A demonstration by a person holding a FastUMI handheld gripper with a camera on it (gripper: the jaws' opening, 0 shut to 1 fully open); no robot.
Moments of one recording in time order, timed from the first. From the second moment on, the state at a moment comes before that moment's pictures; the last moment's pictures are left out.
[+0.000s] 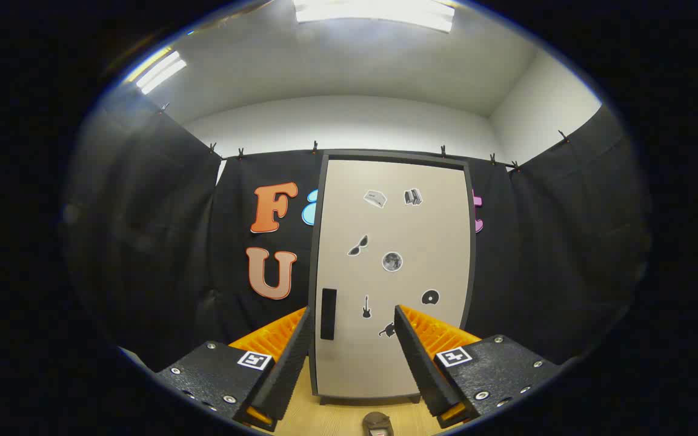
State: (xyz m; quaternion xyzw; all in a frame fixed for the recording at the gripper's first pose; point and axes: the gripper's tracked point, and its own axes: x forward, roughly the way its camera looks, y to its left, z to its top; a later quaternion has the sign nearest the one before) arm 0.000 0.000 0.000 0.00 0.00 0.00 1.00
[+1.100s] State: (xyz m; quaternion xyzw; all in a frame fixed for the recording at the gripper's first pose) arm 0.028 0.024 -0.012 -0.01 0.01 0.00 1.00
